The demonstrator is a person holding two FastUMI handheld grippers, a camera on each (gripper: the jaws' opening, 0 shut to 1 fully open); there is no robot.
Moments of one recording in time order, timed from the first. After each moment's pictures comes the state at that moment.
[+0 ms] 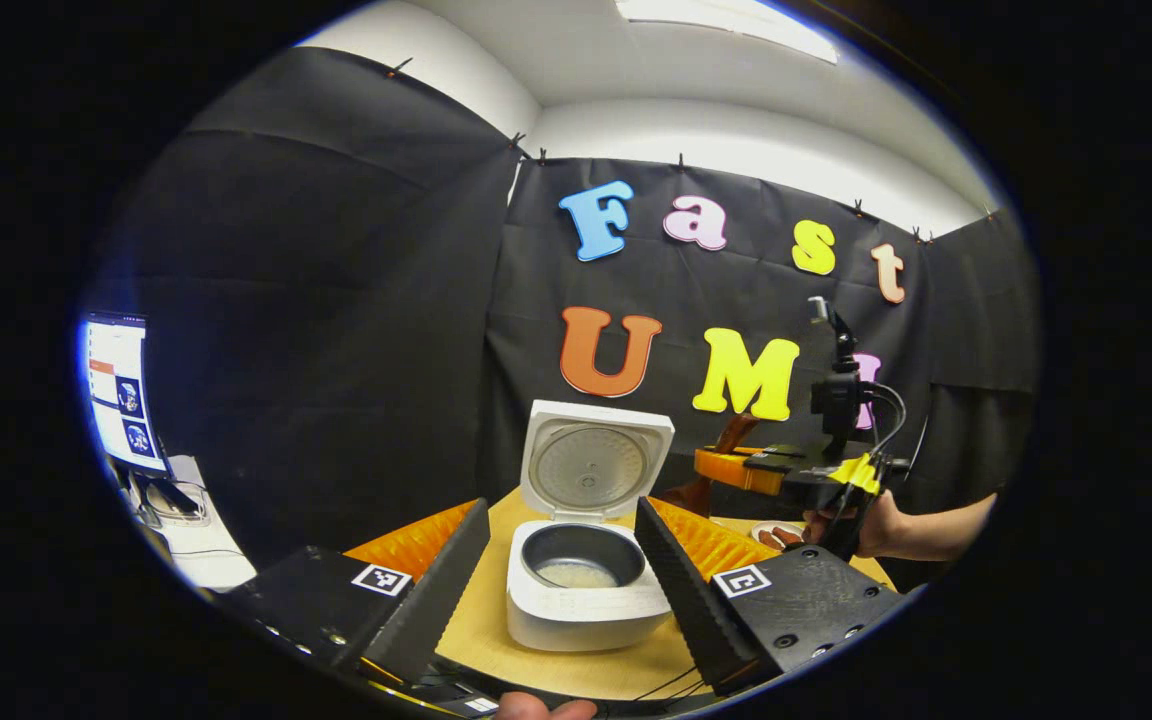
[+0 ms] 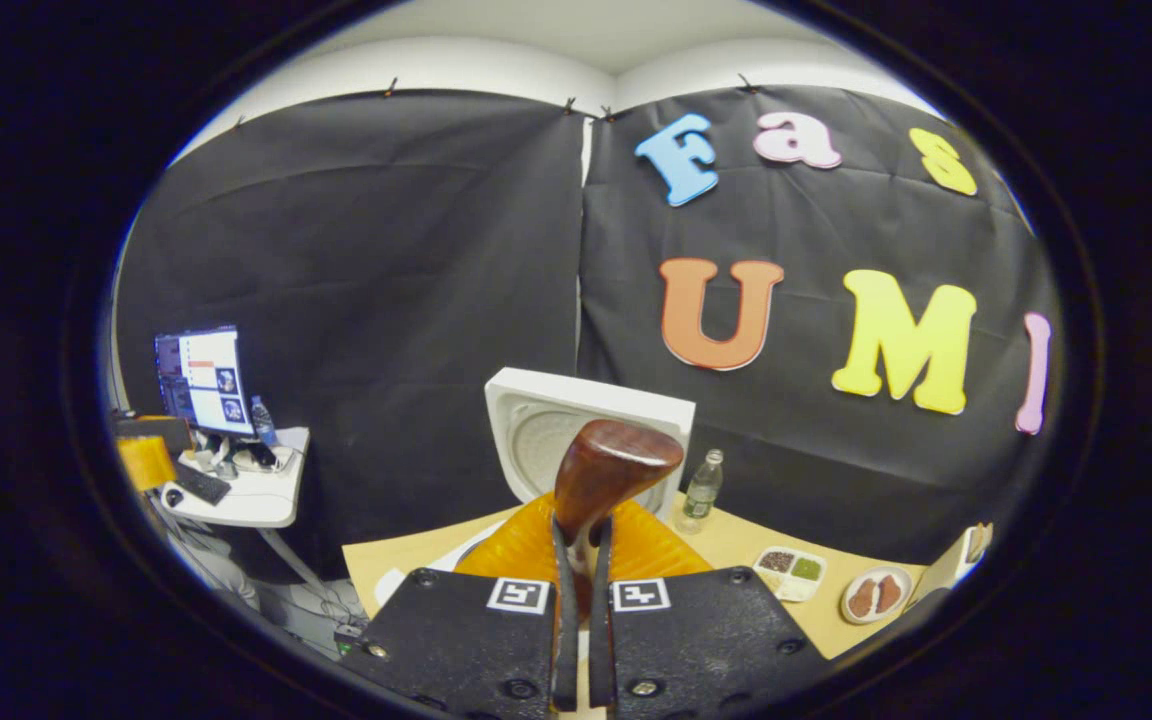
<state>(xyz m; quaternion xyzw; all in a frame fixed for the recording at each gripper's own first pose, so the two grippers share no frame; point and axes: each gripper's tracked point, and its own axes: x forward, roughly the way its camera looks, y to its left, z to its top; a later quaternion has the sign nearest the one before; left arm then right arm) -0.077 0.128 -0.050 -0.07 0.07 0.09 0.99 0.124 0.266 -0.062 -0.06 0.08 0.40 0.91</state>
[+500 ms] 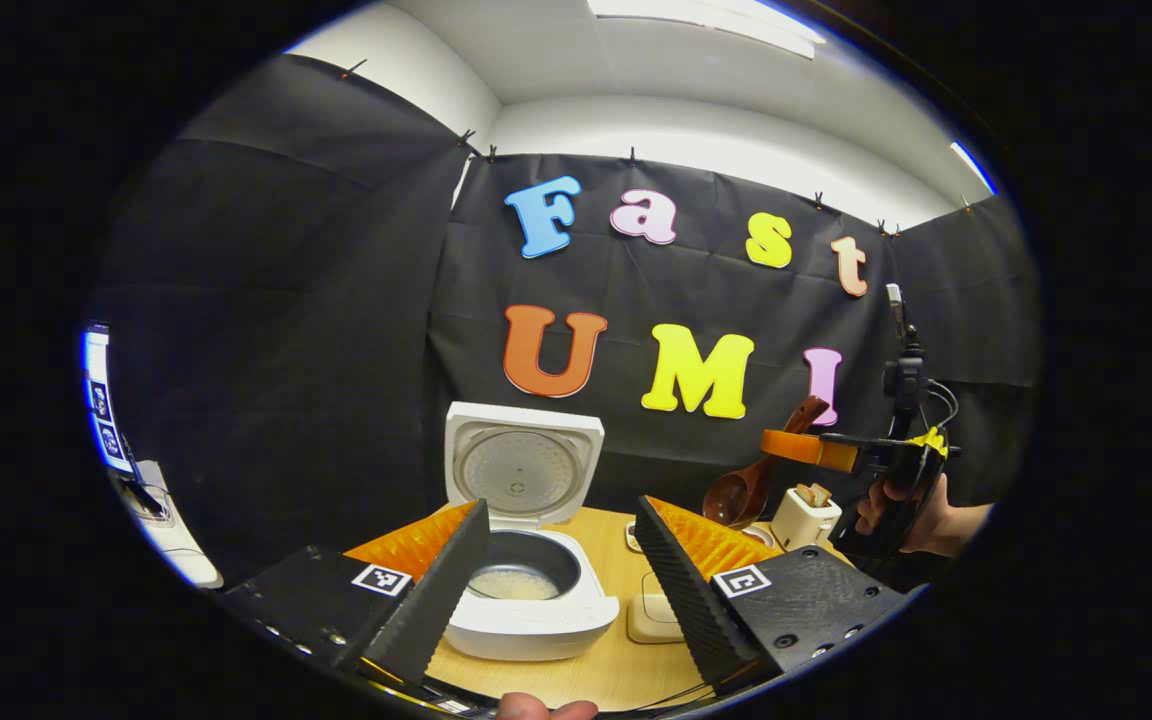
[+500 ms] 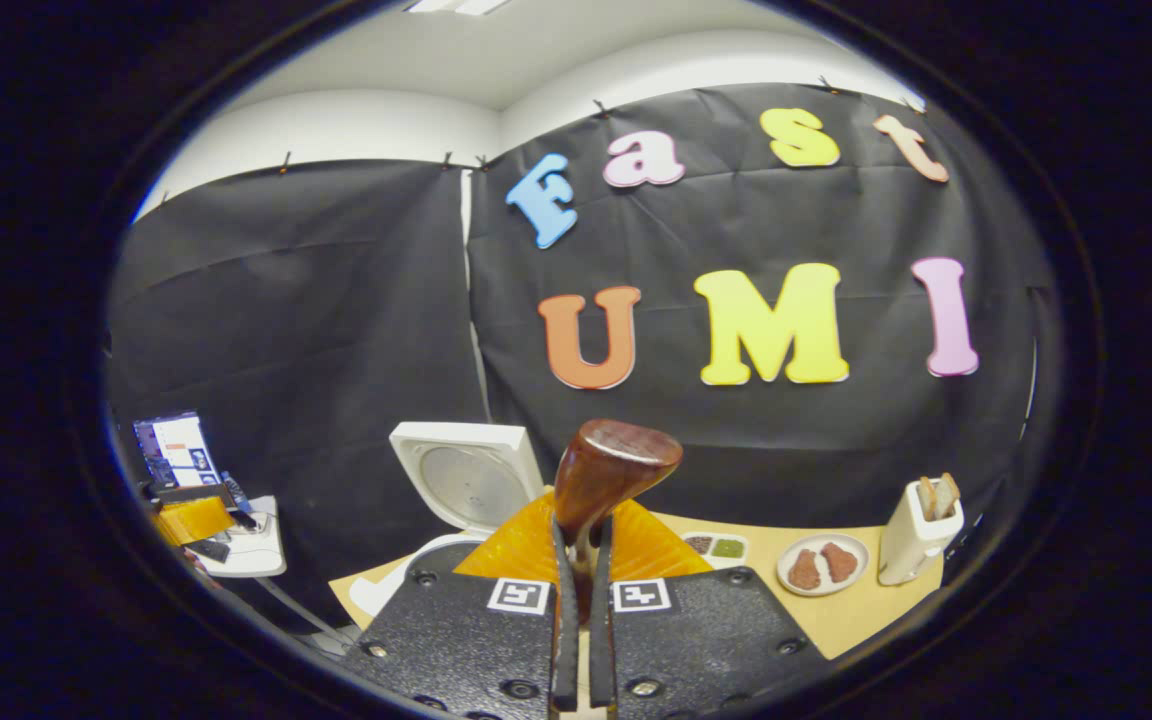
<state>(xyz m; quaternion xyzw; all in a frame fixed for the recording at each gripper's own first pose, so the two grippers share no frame) -0.033 0.050 -0.043 -0.06 0.06 0.02 1.00 0.142 0.088 -0.036 0.05 0.07 0.29 0.95</state>
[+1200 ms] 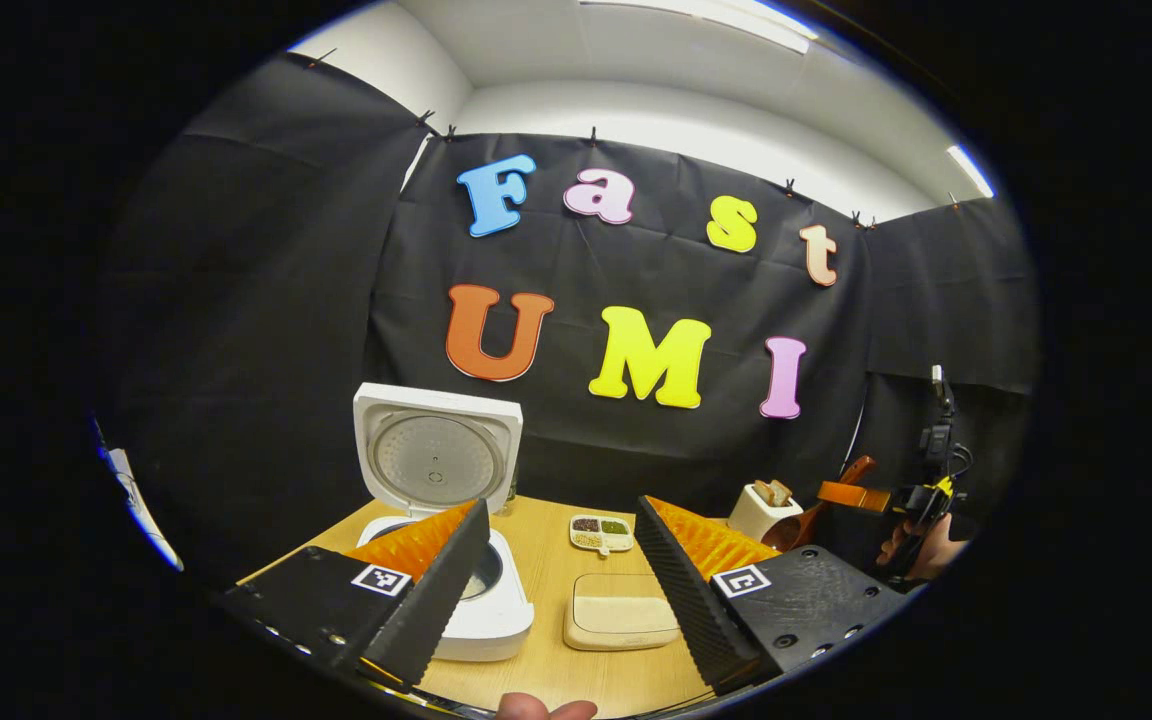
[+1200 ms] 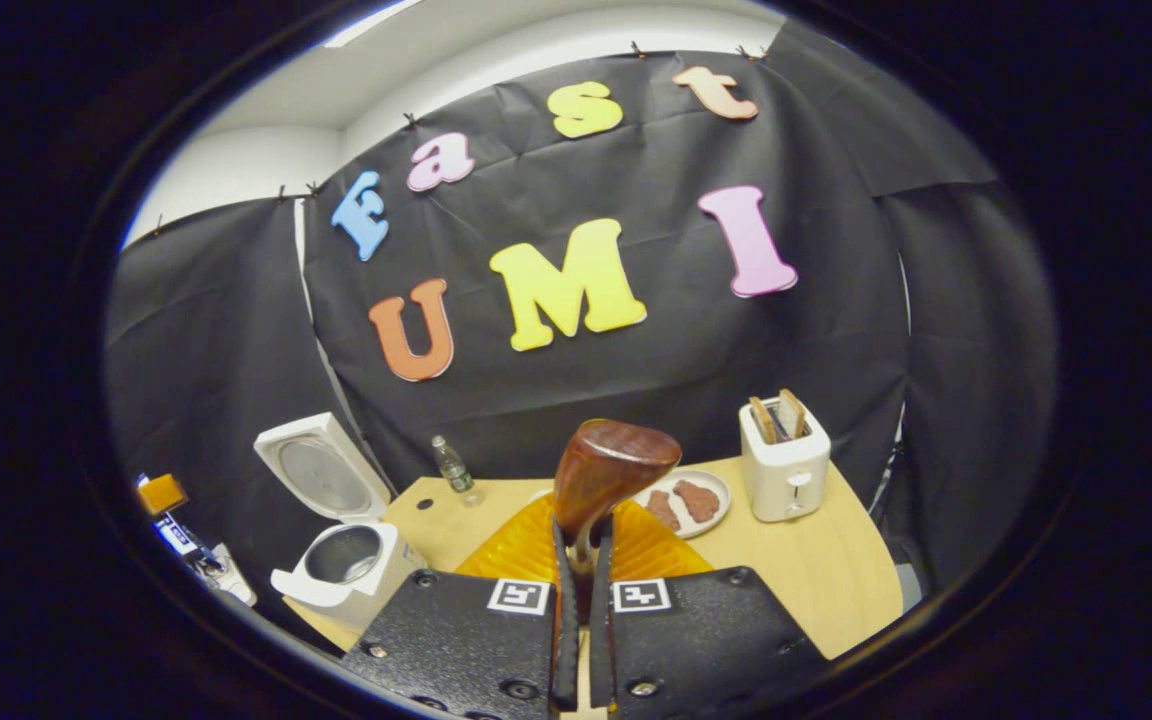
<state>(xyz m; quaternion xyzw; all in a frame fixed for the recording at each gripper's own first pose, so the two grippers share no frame) 0.004 -0.016 -0.055 -0.08 0.09 -0.01 0.99 0.162 -0.114 -0.125 0.13 0.14 0.12 0.97</state>
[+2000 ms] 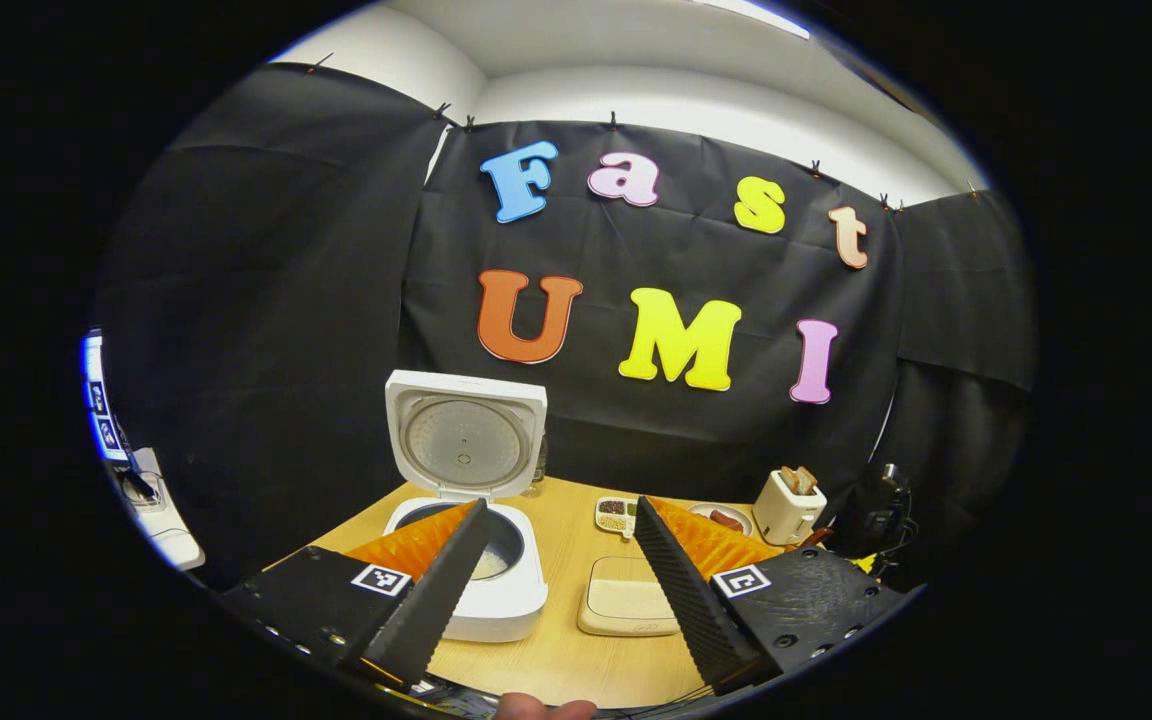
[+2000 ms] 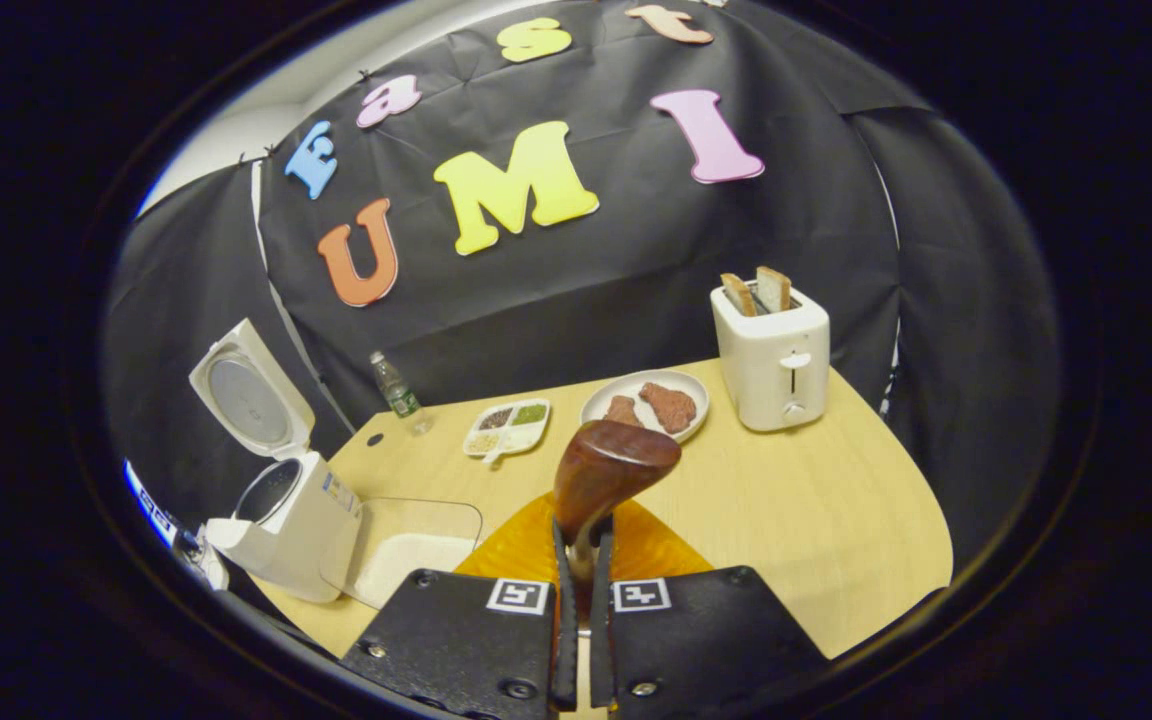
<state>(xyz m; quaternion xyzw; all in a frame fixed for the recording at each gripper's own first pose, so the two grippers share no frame) -0.014 -0.013 -0.055 -0.06 0.13 0.04 0.99 0.203 -0.122 -0.291 0.14 0.23 0.11 0.96</state>
